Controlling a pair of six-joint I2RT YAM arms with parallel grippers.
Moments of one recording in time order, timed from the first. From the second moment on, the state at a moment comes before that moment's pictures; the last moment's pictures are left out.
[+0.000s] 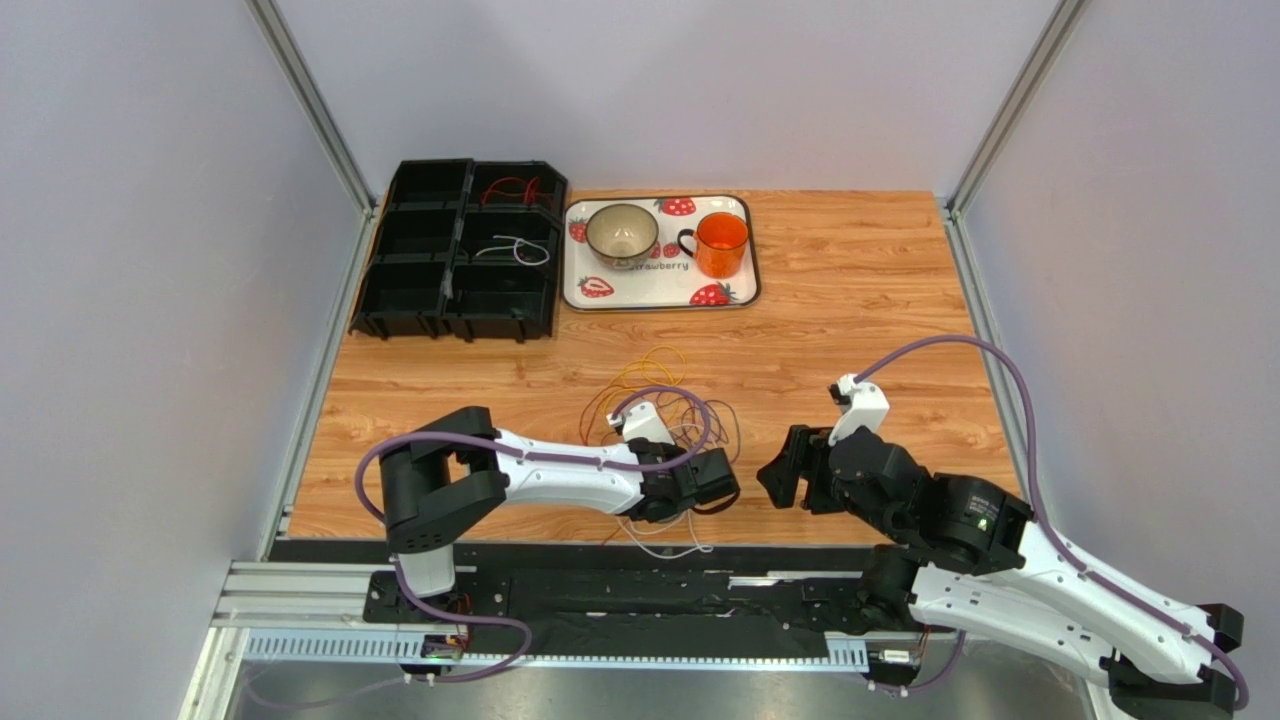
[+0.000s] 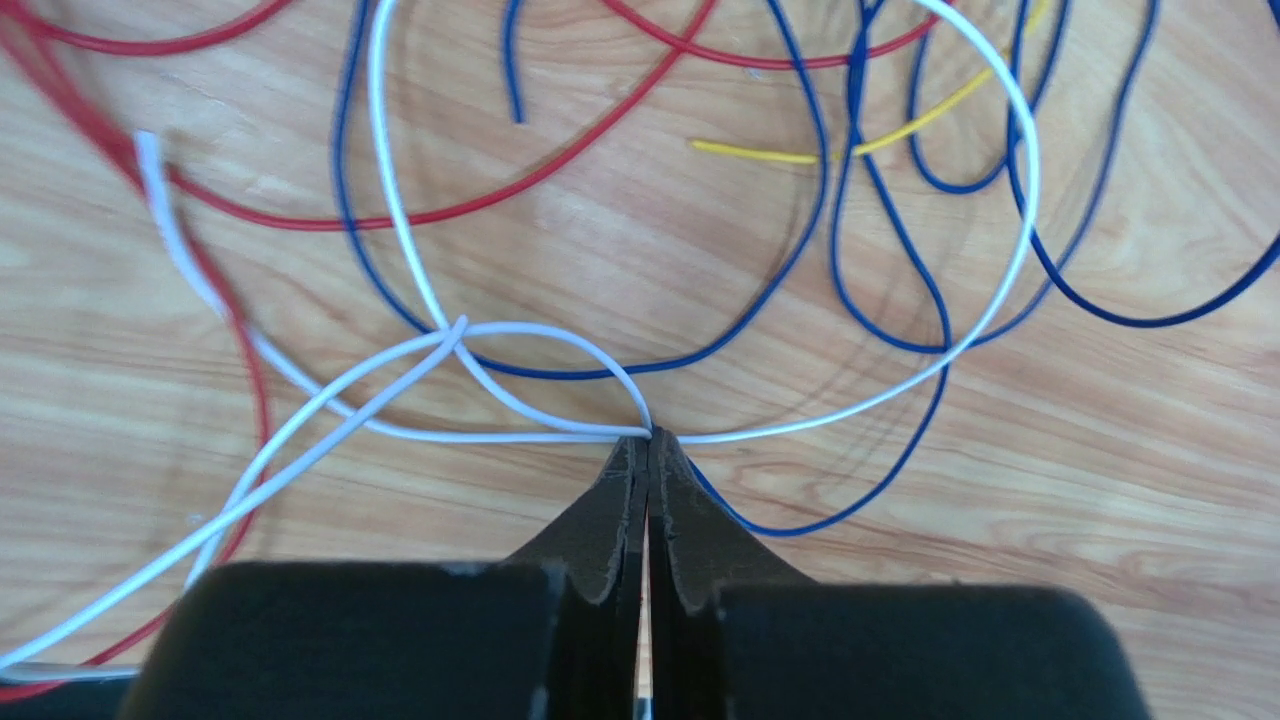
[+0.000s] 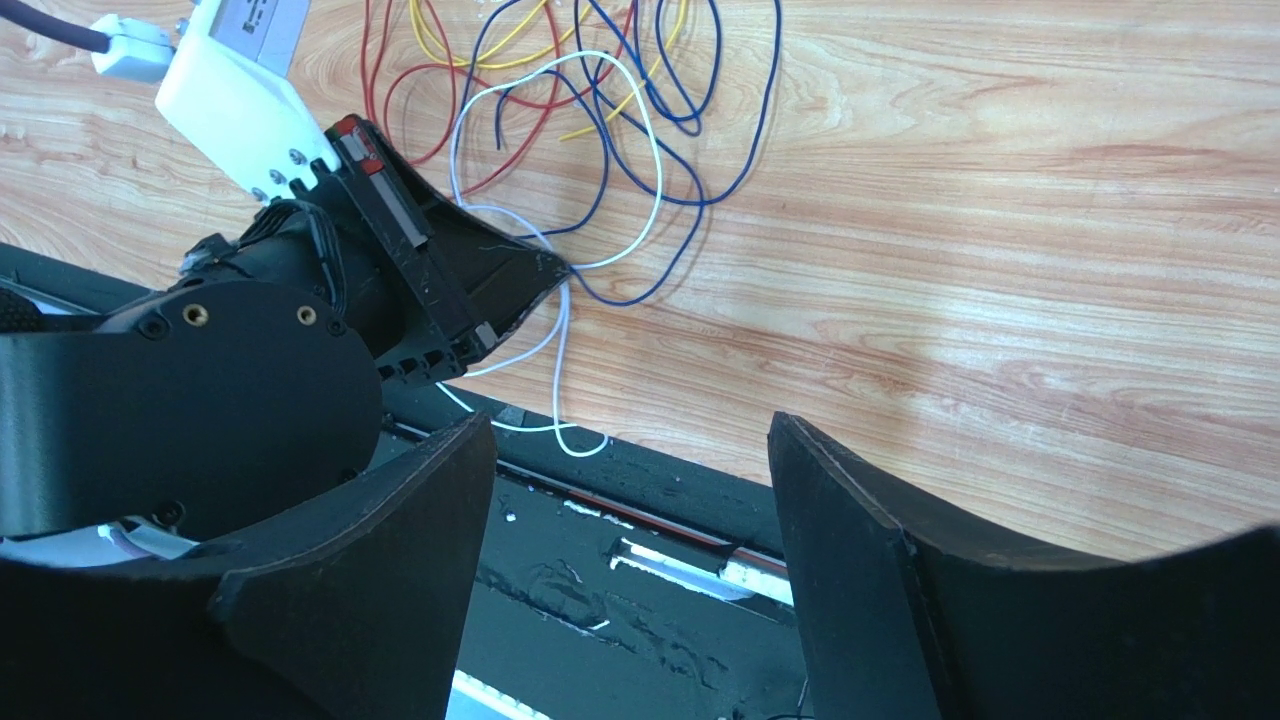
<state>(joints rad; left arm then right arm) -1.29 1.81 1.08 -0.56 -0.53 -1.70 1.07 0.53 0.72 -0.90 0.40 0.84</state>
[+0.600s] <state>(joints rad) -1.30 1.66 1.05 -0.68 -0.50 -1.46 1.07 0.52 0.72 -0.90 0.41 0.84</state>
